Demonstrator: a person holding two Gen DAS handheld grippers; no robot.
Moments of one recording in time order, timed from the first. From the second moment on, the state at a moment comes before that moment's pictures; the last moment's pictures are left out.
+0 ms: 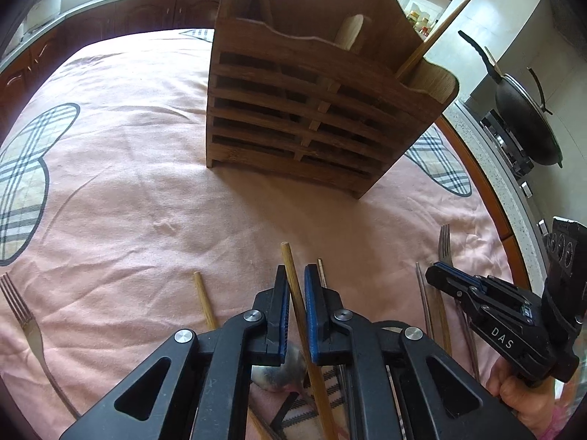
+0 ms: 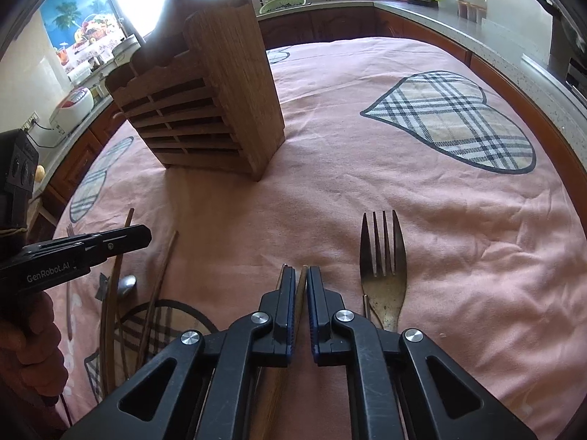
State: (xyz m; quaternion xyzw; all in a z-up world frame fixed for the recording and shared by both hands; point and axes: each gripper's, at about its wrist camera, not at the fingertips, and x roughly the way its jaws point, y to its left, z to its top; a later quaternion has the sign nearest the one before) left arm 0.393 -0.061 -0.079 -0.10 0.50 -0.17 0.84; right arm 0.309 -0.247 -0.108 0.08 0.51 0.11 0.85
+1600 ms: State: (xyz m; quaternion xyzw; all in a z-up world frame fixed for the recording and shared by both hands) left arm 0.180 0.039 0.086 -0.12 0.26 -0.17 0.94; right arm 0.215 -0.236 0.084 0.11 0.24 0.16 0.95
